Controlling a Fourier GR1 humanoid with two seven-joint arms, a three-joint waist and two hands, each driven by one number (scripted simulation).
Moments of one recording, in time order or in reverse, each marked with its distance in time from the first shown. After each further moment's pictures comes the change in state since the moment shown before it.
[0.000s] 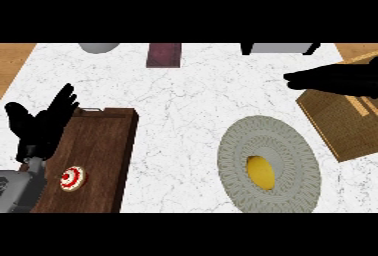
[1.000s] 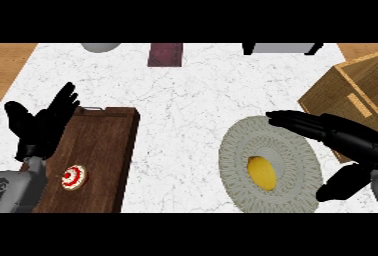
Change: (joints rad) left arm 0.005 -0.044 0.054 -0.033 -0.062 -0.046 0.035; right arm 0.413 0.243 0.021 0.085 0.550 -0.284 -0.568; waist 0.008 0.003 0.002
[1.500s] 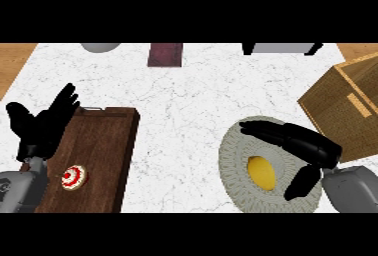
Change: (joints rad) left arm 0.002 -0.034 0.039 0.010 -0.042 -0.031 0.002; right arm -0.011 0.138 0.121 0.210 0.203 -0.139 -0.120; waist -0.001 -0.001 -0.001
